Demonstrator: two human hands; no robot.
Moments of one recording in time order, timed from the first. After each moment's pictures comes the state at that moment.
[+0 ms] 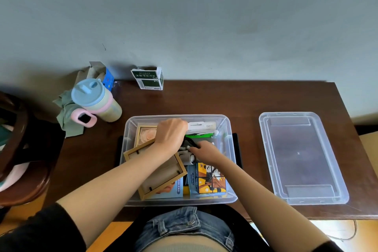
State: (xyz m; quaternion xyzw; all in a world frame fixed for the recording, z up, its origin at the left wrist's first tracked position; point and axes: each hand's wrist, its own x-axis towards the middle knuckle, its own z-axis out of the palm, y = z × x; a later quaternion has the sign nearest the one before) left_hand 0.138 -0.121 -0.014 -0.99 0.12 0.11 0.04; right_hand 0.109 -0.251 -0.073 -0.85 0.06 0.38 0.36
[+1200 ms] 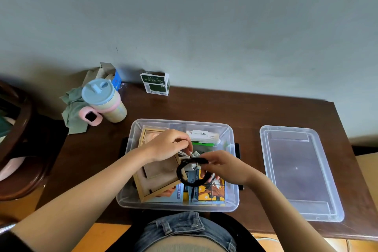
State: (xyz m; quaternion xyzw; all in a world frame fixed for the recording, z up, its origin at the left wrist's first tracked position) left_hand 0.123 -0.075 0.011 -0.82 0.15 0.30 -0.46; right_hand 0.088 -0.290 0.025 -0.81 -0.14 0.38 0.43
